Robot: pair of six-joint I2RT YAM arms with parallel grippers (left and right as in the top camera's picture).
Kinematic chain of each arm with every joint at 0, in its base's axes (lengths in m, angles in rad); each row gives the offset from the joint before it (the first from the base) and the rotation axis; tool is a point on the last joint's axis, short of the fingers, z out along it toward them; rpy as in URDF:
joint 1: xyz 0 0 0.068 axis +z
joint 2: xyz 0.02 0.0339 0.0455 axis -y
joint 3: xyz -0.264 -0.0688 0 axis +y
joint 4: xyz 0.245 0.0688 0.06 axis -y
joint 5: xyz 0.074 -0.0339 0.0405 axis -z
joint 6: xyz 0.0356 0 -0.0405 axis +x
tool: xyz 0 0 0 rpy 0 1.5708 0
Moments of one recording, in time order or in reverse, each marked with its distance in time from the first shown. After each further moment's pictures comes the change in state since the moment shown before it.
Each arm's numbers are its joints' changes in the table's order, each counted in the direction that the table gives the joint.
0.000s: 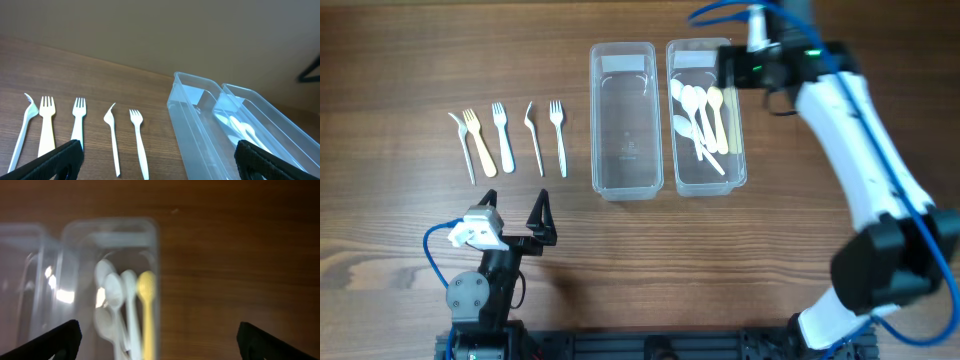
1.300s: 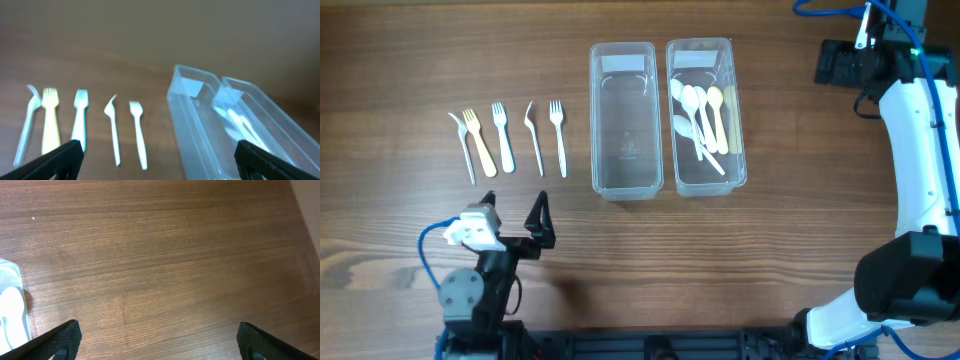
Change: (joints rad) left arm 0.000 -0.060 -0.151 -0.185 -0.008 0.000; right arm -0.269 0.045 -0.008 -0.071 0.187 -0.141
